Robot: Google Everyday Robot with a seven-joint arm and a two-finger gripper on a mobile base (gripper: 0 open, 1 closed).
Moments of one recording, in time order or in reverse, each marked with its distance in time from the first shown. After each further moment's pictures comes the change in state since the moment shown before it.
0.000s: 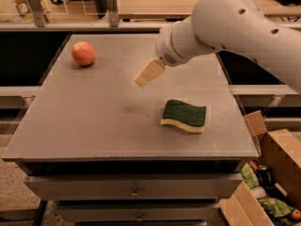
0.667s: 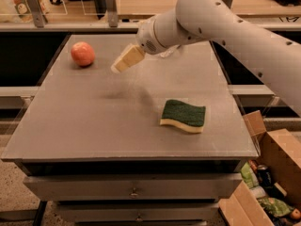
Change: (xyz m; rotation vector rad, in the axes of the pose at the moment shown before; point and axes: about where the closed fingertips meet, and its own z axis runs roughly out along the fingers) arm -0.056 -0.013 0.065 -0.135 -0.190 0.033
